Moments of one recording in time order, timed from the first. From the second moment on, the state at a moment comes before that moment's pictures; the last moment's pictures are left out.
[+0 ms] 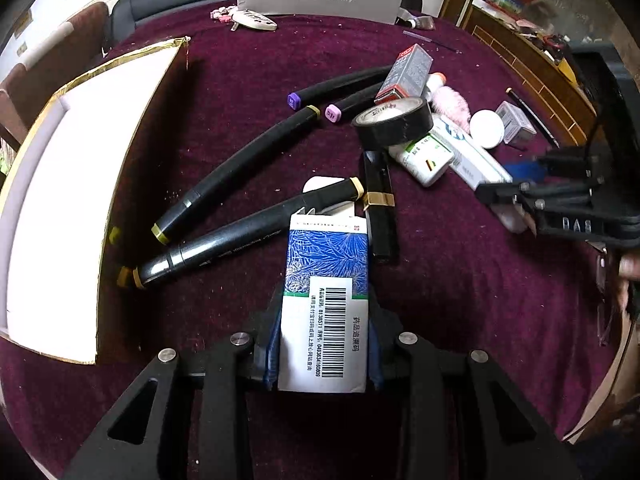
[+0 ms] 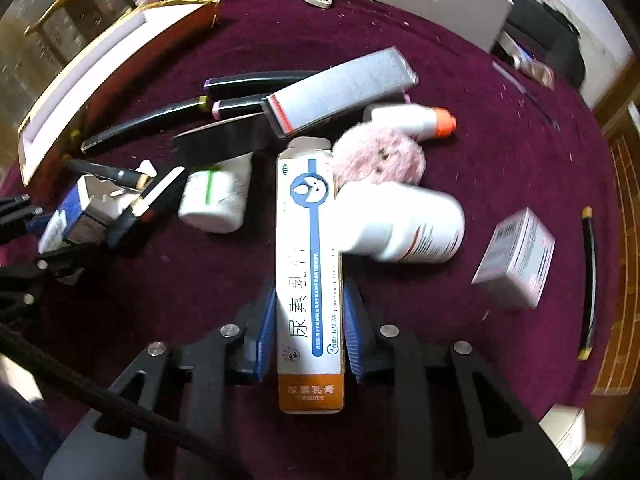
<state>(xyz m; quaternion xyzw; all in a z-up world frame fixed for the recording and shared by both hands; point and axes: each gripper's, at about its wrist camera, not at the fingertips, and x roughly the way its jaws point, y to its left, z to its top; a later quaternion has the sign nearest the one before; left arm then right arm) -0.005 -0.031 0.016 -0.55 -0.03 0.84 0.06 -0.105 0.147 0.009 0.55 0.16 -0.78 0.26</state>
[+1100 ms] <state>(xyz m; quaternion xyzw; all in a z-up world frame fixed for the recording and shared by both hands) 0.057 -0.009 0.065 -0.48 -0.09 0.87 0.09 -0.012 0.189 0.030 0.55 -0.03 -0.78 0.29</state>
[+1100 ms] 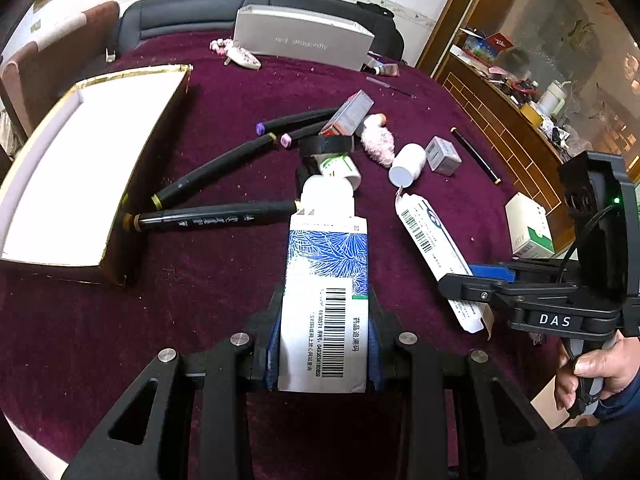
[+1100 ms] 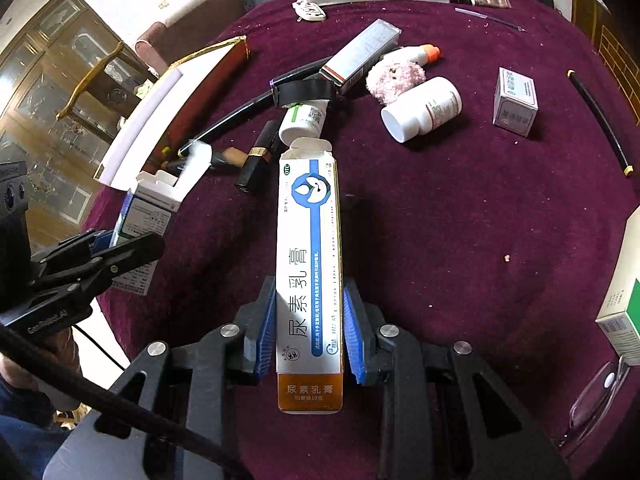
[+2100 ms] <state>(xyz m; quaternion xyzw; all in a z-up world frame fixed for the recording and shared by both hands) 0.055 -0.226 0.106 -0.44 -0.11 0.89 0.06 -0.045 -0.008 0.070 0.54 -0.07 -0.77 0.34</state>
